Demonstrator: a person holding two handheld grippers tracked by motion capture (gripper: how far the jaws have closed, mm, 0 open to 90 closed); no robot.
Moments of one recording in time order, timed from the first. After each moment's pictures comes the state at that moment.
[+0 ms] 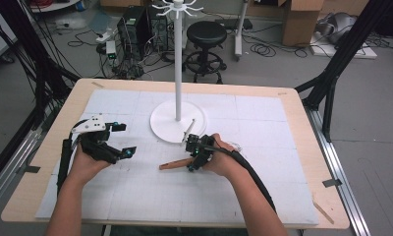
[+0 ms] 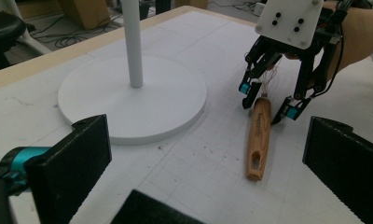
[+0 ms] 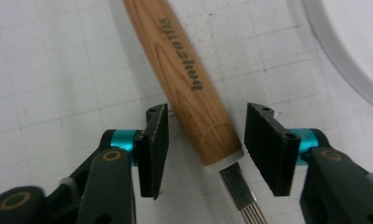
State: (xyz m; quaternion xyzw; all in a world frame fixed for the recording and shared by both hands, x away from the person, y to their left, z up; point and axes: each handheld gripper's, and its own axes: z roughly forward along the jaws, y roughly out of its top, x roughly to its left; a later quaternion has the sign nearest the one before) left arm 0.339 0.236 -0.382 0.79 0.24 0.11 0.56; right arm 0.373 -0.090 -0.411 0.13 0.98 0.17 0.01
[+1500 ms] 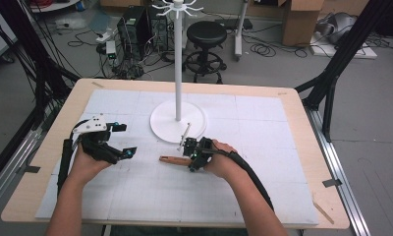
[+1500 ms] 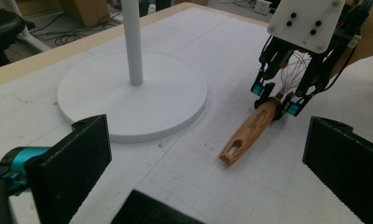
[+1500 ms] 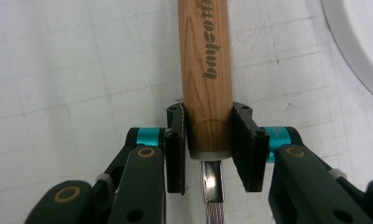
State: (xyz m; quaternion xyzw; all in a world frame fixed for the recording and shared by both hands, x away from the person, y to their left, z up) left arm 0.339 0.235 -0.383 0.79 0.24 0.11 0.55; right arm 0.362 -0.083 -0.407 0.11 0.98 0.14 0.03
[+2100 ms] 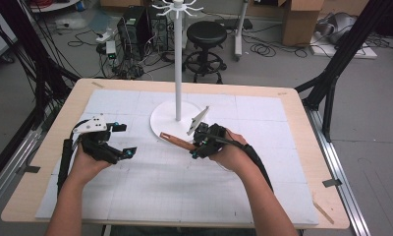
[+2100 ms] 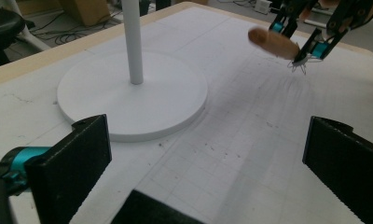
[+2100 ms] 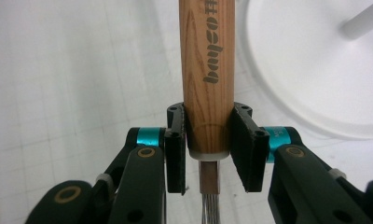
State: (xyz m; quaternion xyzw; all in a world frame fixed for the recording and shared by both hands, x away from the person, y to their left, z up) left arm 0.339 0.235 -0.384 0.79 0.24 0.11 0.55; right arm 0.357 -0.112 -0.343 0.13 0.96 0.25 0.06
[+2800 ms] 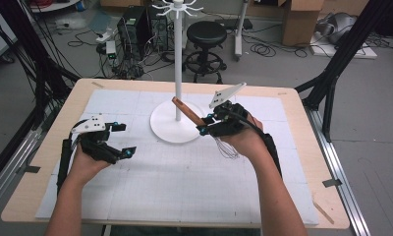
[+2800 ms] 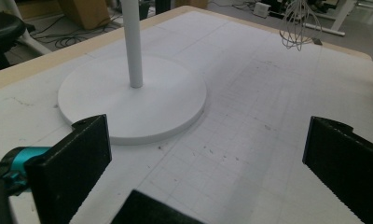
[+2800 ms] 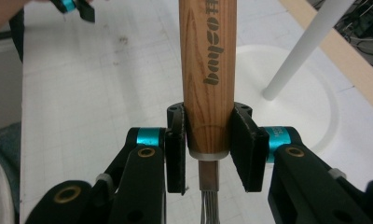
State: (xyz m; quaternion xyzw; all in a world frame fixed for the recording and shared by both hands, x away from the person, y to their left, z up) left arm 0.338 0.237 -0.382 0.79 0.24 0.11 0.56; right arm 0.365 -0.155 -0.283 0.17 0.90 0.39 0.09
